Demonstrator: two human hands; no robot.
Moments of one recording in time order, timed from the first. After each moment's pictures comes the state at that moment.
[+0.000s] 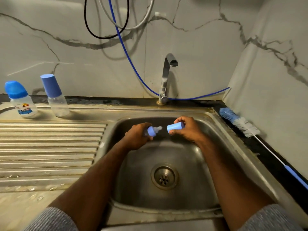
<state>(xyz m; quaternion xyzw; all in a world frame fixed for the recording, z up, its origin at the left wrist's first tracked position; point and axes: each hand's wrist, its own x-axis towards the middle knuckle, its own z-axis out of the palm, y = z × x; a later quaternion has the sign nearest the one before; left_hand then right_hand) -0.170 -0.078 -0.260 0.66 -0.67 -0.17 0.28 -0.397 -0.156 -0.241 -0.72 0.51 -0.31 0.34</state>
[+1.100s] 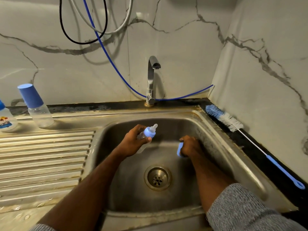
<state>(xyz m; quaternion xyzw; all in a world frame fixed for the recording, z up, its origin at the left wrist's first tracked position) -0.184 -0.084 -0.274 0.57 -0.65 -0.29 0.40 -0.439 -0.146 -0.294 -0.71 0.70 -0.03 0.10</state>
